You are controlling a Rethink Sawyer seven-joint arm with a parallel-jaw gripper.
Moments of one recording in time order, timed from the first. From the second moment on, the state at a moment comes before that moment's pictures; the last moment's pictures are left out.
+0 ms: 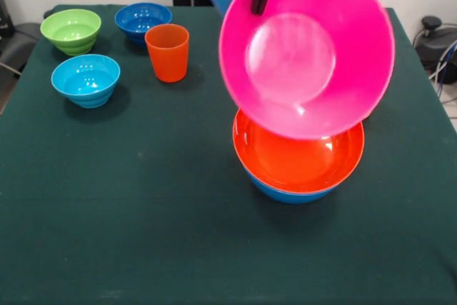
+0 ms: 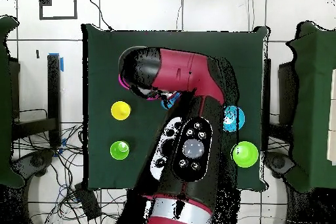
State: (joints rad) arm 0.00 -0.59 -0.28 1.26 0.02 1.06 2.46
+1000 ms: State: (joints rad) arm 0.06 -0.69 -0.18 1.40 0.07 0.86 2.46
